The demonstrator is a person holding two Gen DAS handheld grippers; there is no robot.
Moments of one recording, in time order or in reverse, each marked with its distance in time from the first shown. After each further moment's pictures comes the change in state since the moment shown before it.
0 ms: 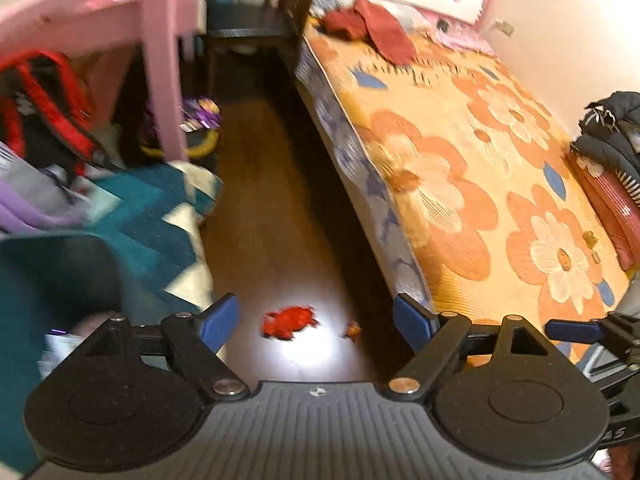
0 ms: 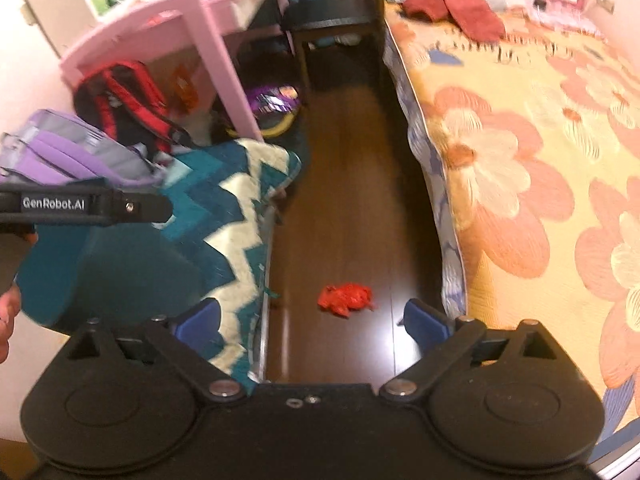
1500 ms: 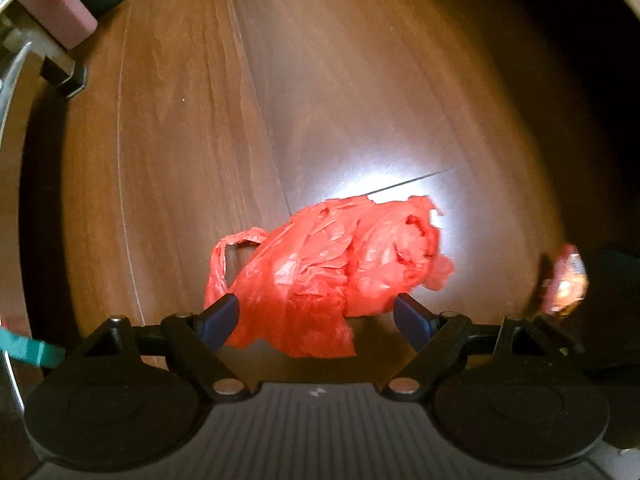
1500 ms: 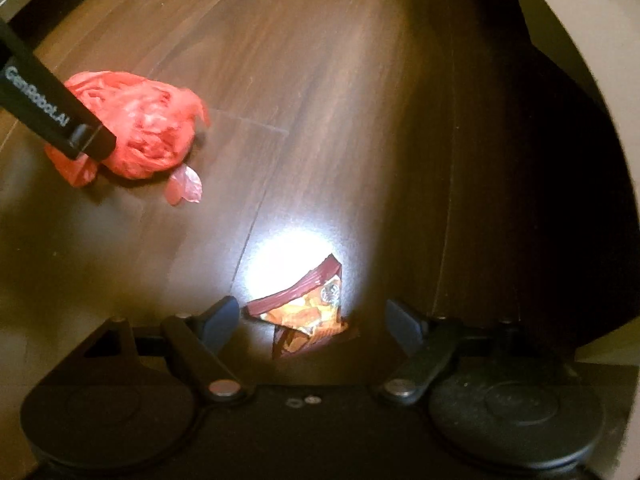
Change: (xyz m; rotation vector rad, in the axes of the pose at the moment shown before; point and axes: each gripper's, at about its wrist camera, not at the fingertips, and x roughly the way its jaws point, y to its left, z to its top) left arm 0.670 0.058 -0.160 0.086 0.382 0.264; right arm 0.619 -0.197 -0.162 -0.394 0.228 -0.263
